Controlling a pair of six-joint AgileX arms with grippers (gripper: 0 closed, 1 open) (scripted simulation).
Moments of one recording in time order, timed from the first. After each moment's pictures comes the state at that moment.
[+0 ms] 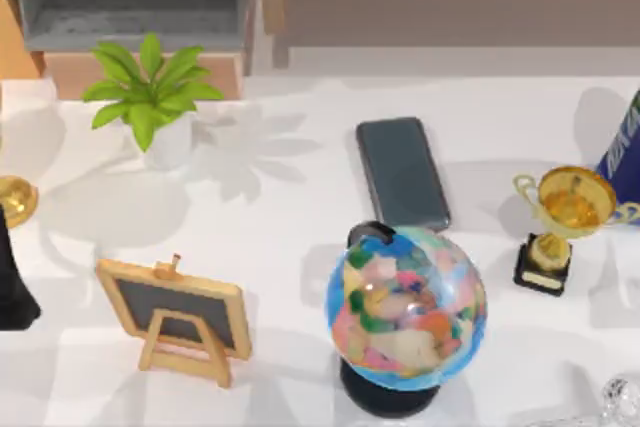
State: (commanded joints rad) left arm 0.00 0.00 0.00 0.00 0.00 0.00; right arm 0.00 0.00 0.00 0.00 0.00 0.00
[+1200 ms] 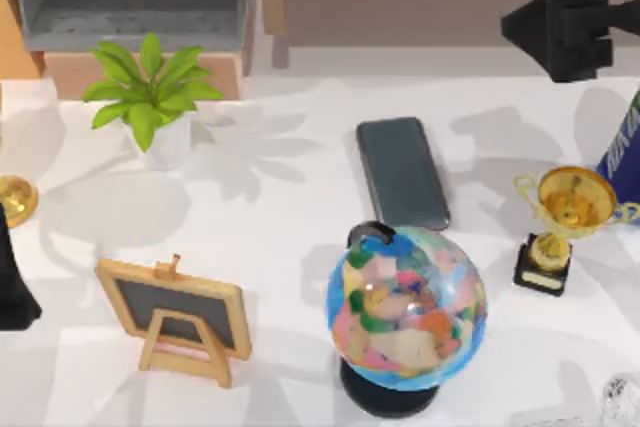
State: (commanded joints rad) left arm 0.00 0.00 0.00 0.00 0.00 0.00; right arm 0.43 1.23 1.31 -0.76 -0.17 0.21
